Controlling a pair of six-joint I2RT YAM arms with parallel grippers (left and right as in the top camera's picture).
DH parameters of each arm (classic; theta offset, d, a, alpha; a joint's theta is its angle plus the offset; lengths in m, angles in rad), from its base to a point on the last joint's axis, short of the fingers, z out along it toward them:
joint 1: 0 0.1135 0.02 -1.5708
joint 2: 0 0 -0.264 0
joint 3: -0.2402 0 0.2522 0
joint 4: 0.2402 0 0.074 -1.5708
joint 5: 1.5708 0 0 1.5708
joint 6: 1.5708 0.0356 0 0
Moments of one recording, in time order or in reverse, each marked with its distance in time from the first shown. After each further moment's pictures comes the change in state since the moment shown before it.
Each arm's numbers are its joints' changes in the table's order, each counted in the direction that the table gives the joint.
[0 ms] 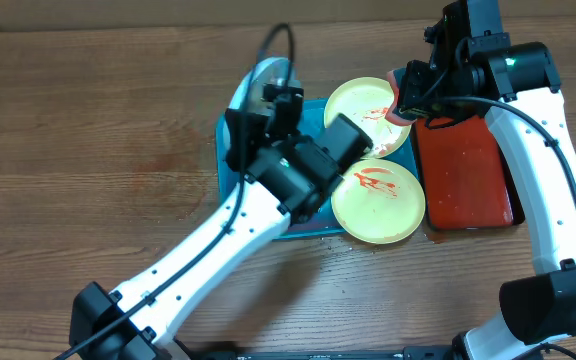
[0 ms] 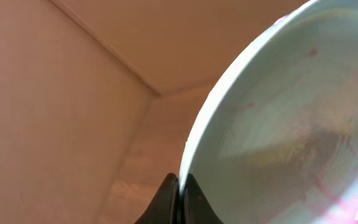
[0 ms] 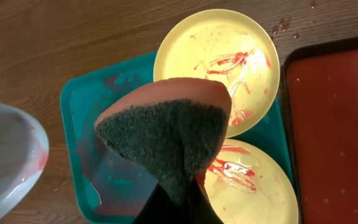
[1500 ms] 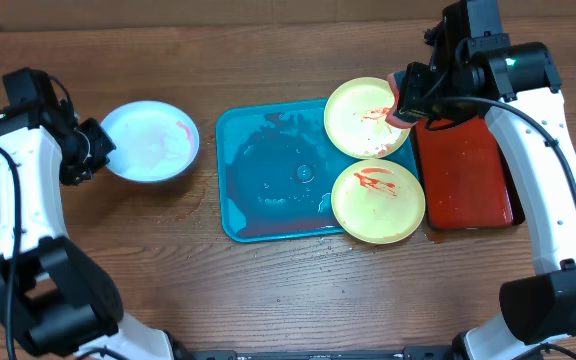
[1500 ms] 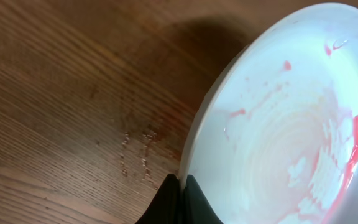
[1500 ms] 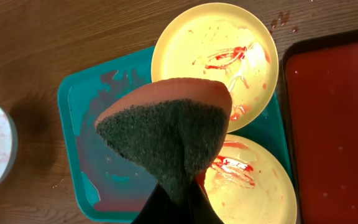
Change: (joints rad) left arm 1.204 0.145 0.003 -0.006 1.429 0.185; right arm 0.000 0.000 0.000 0.017 0.000 0.000
